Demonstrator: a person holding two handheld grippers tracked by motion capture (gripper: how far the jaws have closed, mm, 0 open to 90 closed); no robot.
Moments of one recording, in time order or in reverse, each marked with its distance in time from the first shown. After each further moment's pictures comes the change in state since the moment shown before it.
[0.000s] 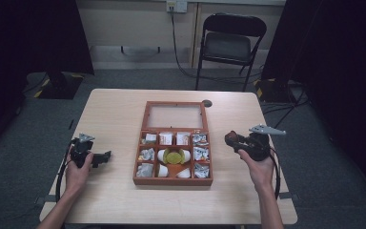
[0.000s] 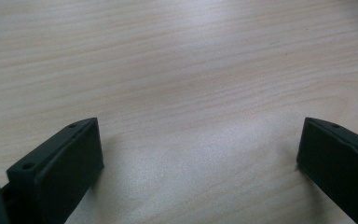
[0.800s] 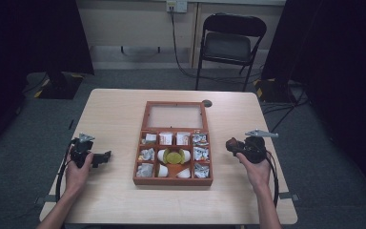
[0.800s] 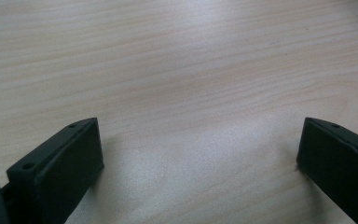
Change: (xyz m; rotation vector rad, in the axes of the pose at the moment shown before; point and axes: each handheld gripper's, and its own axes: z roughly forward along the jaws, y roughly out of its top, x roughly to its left) left arm 0.000 0.000 0.000 0.000 -0.001 -0.001; right arm -0.019 -0.026 0.028 0.111 -0.057 0.026
